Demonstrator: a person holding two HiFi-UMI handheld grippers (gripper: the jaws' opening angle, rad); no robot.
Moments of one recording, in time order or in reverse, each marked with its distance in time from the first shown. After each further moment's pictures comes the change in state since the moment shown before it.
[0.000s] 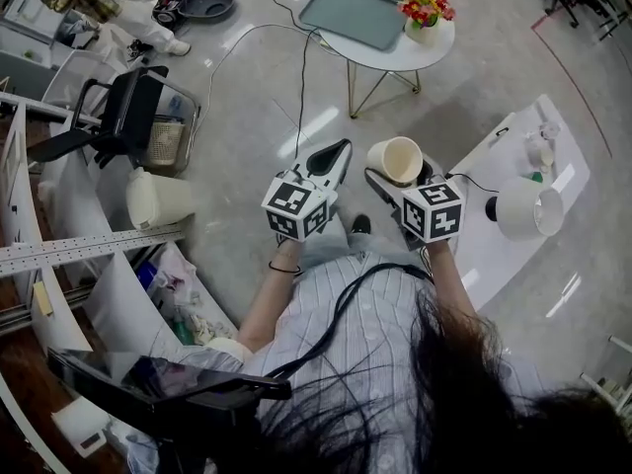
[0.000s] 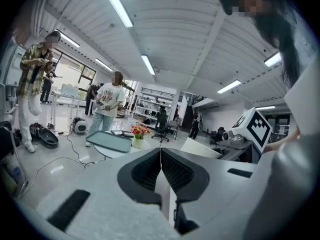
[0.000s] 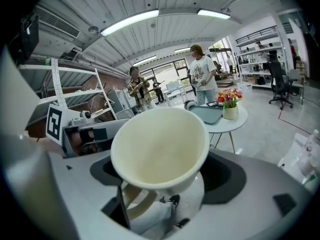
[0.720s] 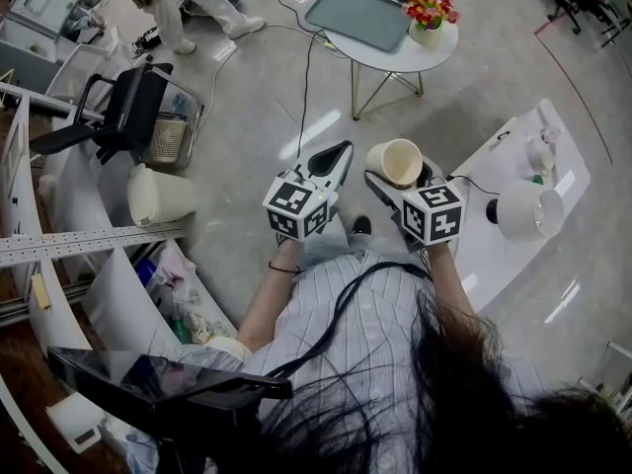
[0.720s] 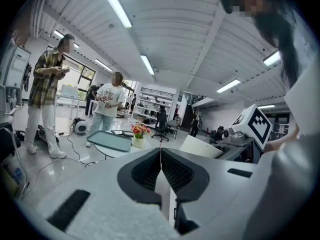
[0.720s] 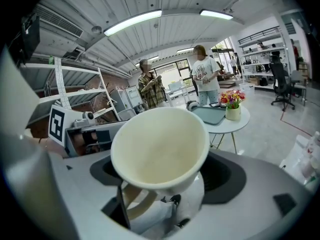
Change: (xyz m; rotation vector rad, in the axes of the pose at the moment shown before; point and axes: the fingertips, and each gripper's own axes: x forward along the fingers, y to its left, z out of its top) left arm -0.012 -0.001 -0.004 0.008 0.003 0.003; right arm -0.003 0.015 -0.001 -0.019 -0.001 0.020
